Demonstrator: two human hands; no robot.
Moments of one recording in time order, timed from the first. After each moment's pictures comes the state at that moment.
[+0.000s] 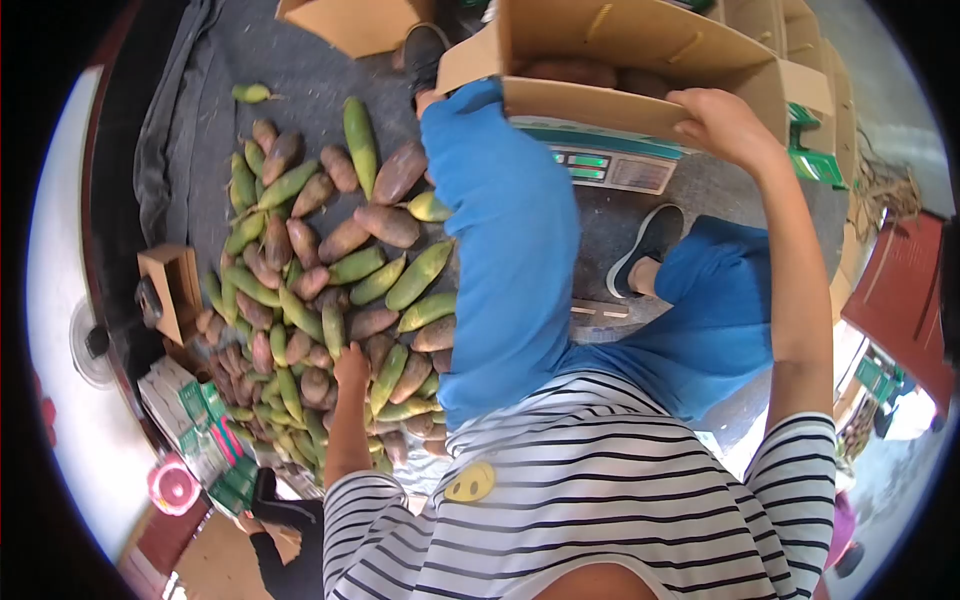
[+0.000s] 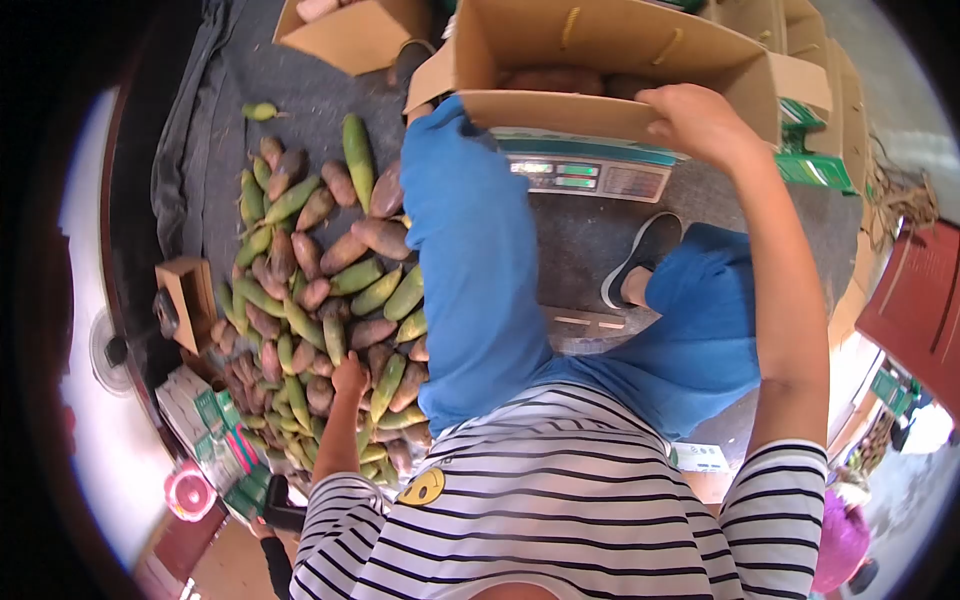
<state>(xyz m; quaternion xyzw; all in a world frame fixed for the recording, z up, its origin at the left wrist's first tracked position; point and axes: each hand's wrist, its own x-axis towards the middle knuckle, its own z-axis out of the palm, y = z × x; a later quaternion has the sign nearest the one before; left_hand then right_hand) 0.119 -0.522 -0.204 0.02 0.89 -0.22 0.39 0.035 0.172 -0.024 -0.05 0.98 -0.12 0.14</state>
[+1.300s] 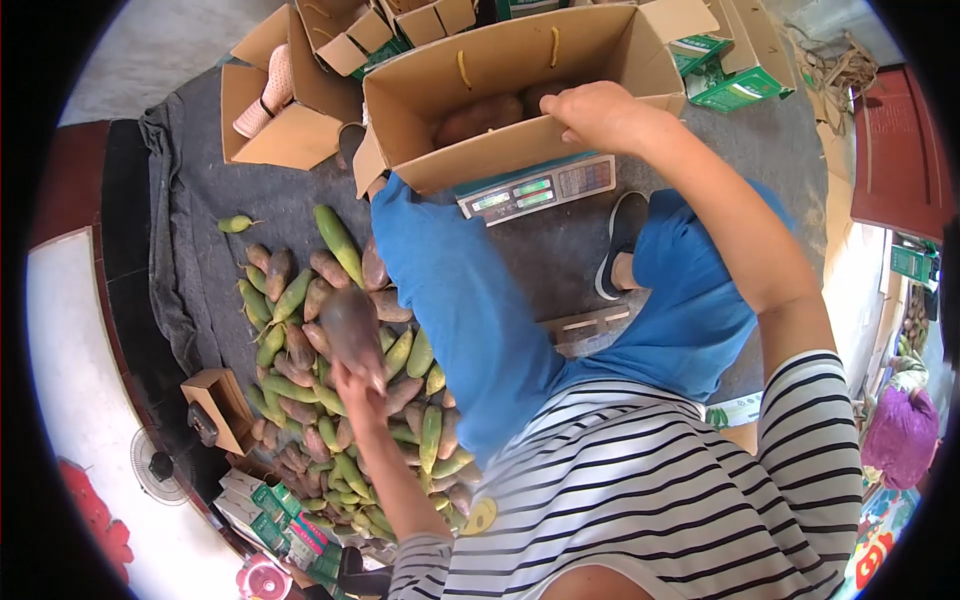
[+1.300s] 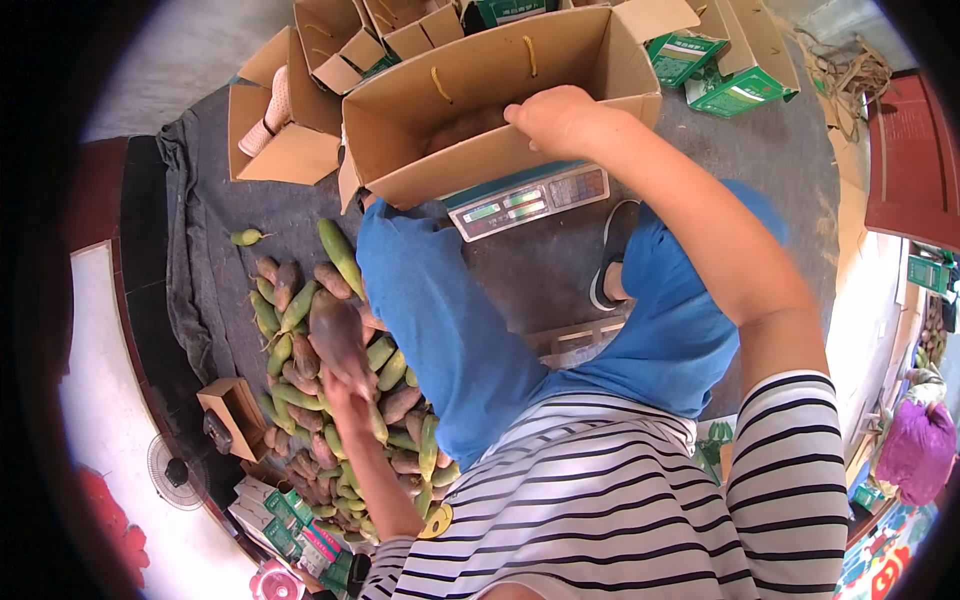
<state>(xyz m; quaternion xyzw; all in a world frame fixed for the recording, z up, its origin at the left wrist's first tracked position) 0.033 -0.322 -0.056 -0.09 0.70 0.68 0.22 0.043 0.162 -0.024 0.00 0.98 -0.09 0.16</state>
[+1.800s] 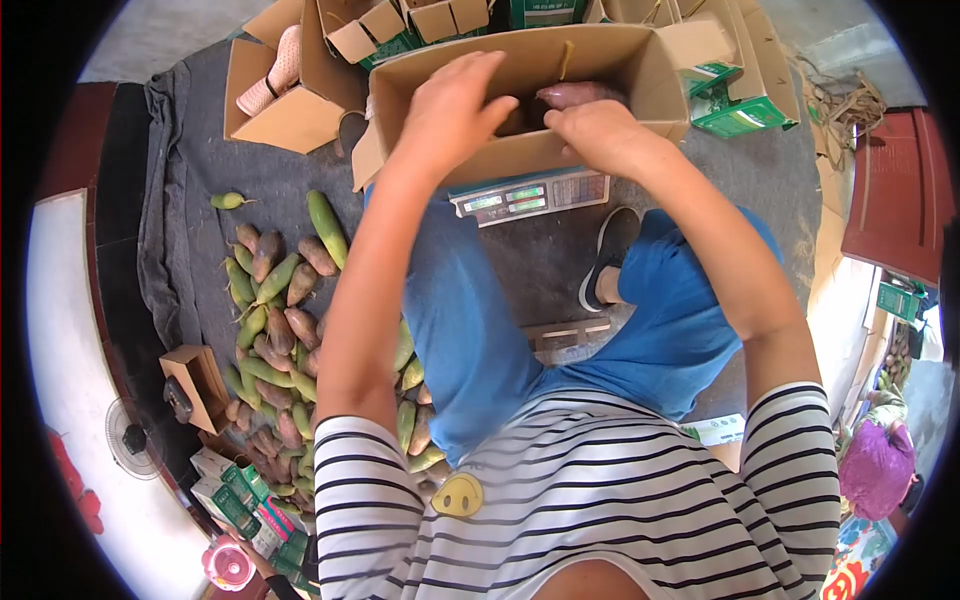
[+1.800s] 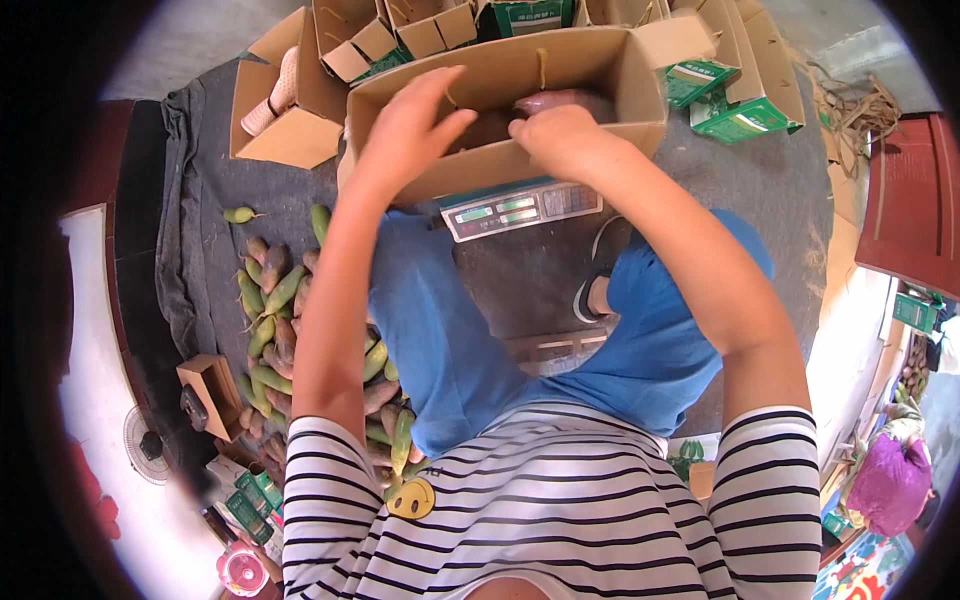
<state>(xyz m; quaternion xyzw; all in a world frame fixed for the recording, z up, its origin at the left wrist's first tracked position) -0.091 0.001 -0.014 0.53 0.79 0.31 0.06 0.047 0.164 -0.032 -0.02 0.99 -0.09 0.11</state>
